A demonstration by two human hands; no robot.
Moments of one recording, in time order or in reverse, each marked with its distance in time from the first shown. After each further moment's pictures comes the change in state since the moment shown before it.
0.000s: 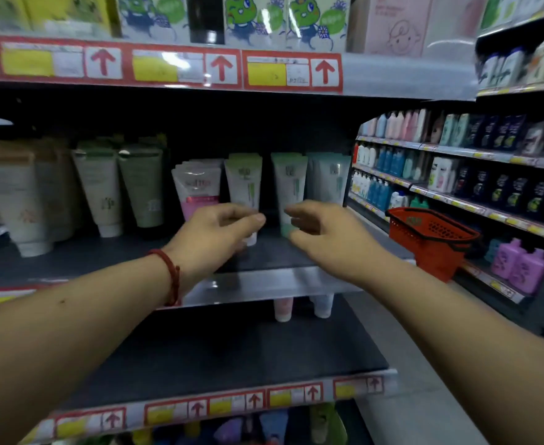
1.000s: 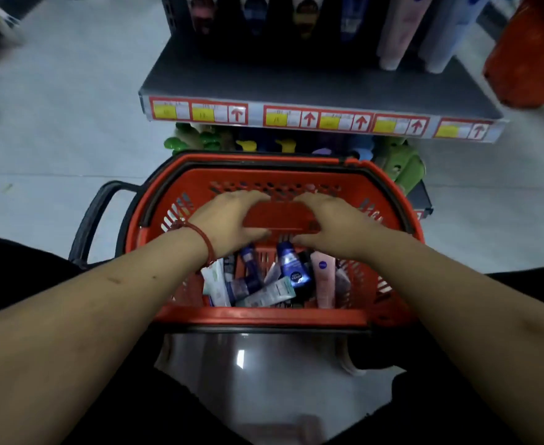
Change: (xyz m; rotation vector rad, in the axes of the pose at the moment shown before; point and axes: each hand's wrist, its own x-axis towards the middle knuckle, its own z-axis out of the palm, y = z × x) left_hand -0.304 -0.279 -0.080 0.864 -0.394 -0.129; right_hand -0.266 -0.003 0.280 -0.251 -0.772 0.133
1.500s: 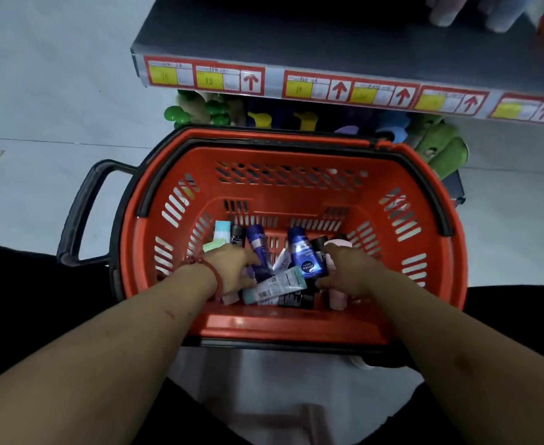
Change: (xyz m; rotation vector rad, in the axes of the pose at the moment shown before) left_hand -0.009 -0.054 0.098 0.040 -0.524 -0.164; right_hand 0.015 0.047 0.092 0.053 -0.343 0.291
